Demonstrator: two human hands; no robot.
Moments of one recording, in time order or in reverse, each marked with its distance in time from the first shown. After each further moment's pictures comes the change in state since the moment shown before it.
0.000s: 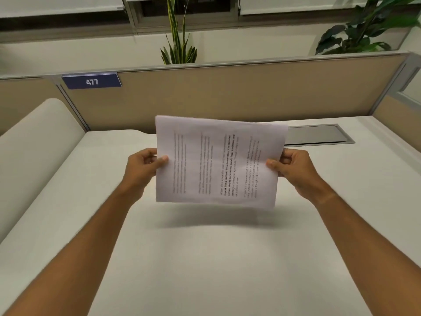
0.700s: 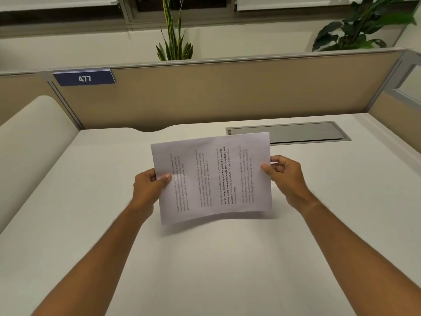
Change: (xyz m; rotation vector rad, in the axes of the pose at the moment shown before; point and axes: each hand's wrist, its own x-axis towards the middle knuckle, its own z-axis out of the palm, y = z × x) left_hand -0.013 -0.049 0.024 0.010 0.088 -0.147; right_hand -0.011 0.031 0.013 -0.032 0.112 0.046
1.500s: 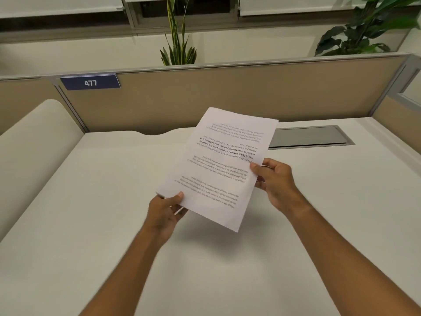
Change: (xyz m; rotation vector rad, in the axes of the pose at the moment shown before) left_hand -0.053 -0.012 0.020 -0.584 -0.153 -0.230; right_hand -0.012 -0.031 0.042 0.359 -0.032 0.169
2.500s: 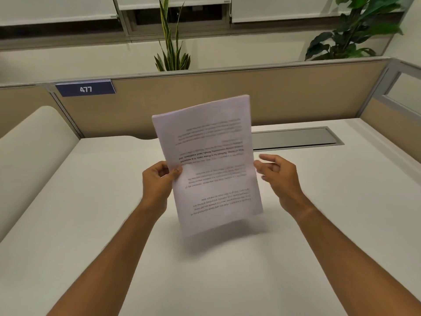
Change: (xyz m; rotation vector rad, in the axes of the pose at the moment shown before) left_hand 0.028 0.041 0.034 0.404 0.088 0.380; right_hand -0.007 -0.008 -0.029 -0.294 0.102 -0.191
